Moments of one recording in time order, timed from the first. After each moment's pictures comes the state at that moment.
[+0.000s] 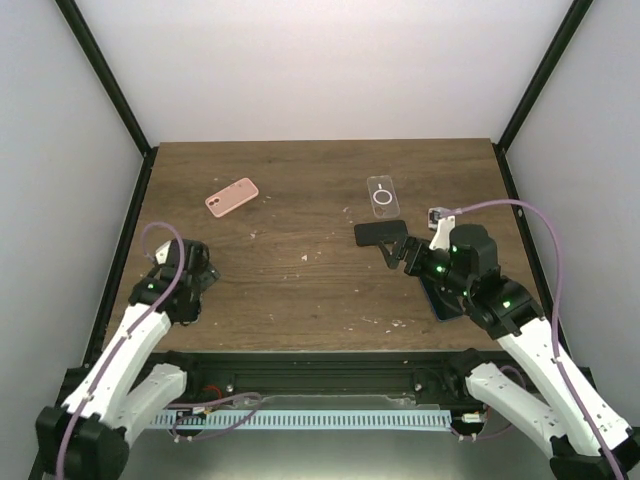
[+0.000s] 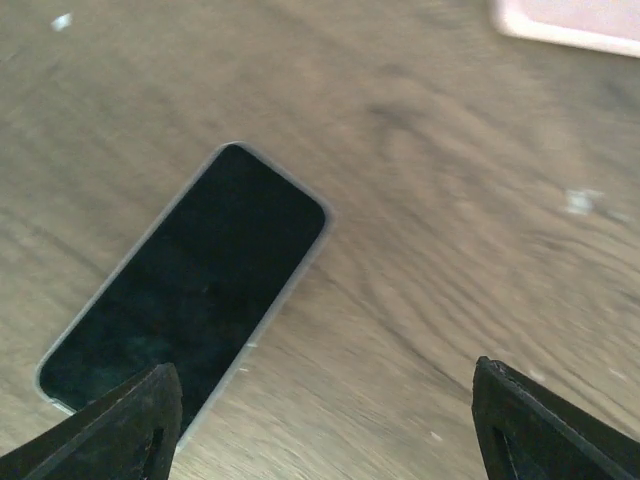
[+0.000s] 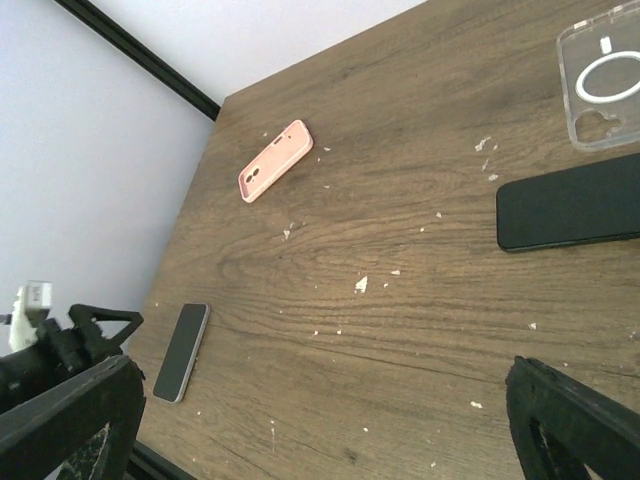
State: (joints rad) left arm -0.31 0.80 0.68 -0.83 -0.33 -0.85; right arm 0.50 0.71 0.86 -0.57 -0.17 0.66
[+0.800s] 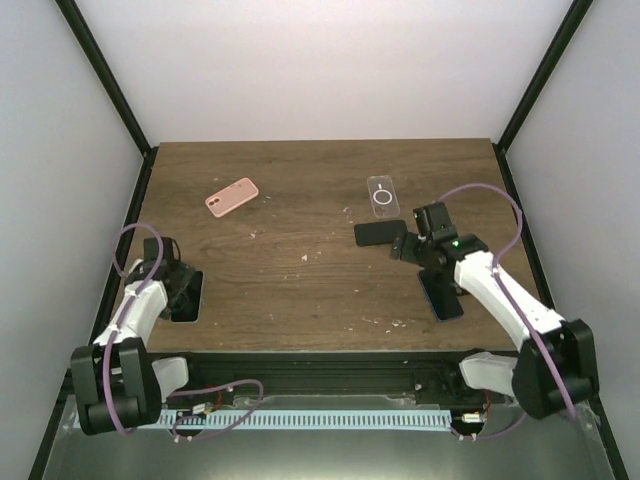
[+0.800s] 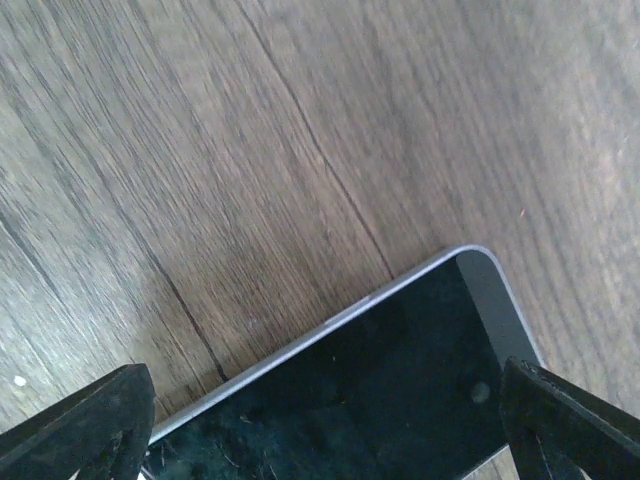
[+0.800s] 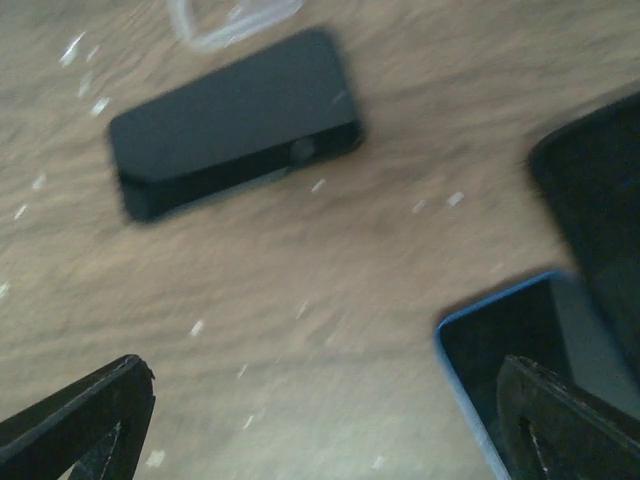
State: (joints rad) left arm 0.17 1.13 0.56 -0.57 -0.22 -0.94; right arm 0.37 1.18 0.84 -0.64 0.07 0.56
